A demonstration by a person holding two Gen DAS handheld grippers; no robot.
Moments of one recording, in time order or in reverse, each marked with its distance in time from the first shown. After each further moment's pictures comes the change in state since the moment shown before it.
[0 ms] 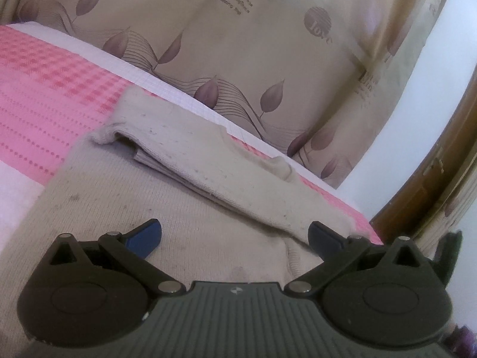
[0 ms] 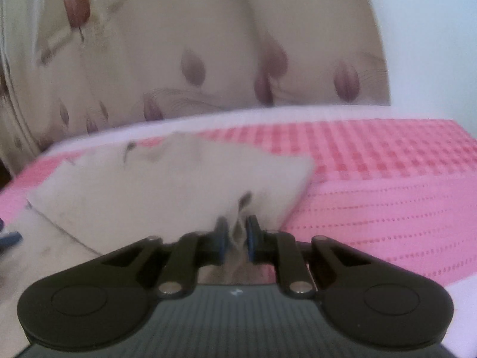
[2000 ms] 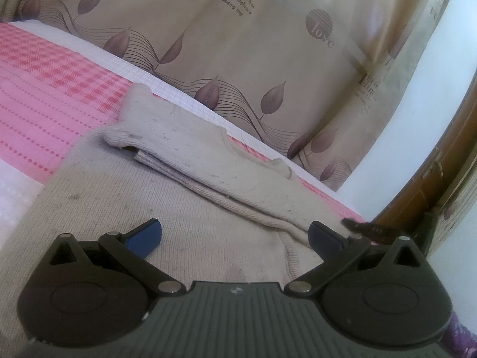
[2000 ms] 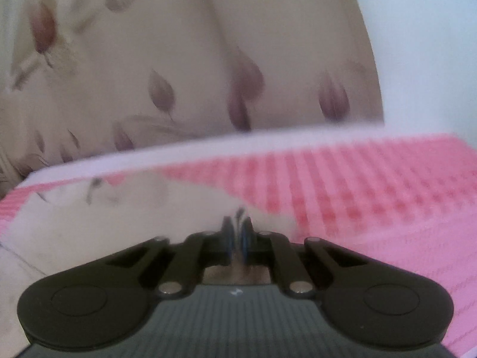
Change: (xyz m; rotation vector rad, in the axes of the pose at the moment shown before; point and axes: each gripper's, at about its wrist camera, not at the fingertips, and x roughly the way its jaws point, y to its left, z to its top) left arm 0.001 -0.002 -0.001 -0.012 -0.006 -0.001; right arm 0.060 -0.023 0.037 0.024 0.024 -0.040
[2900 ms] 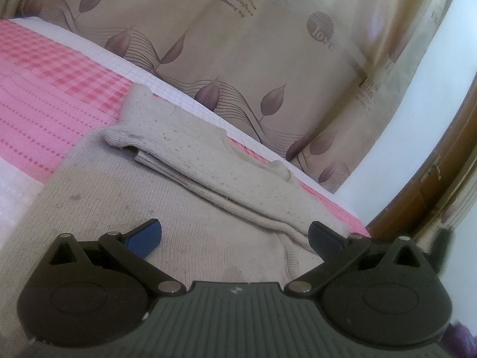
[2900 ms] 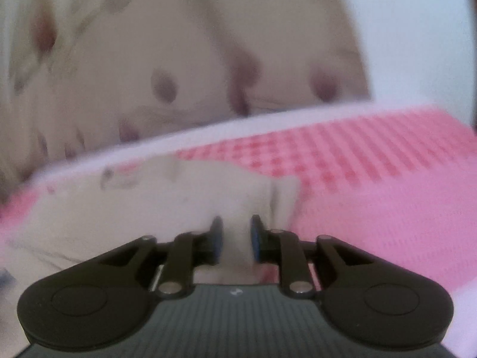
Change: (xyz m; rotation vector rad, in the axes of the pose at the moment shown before) left arm 0.000 0.001 0.001 -0.011 0.001 -0.013; right arm -0.064 0.015 -0.023 0.137 0.002 0.009
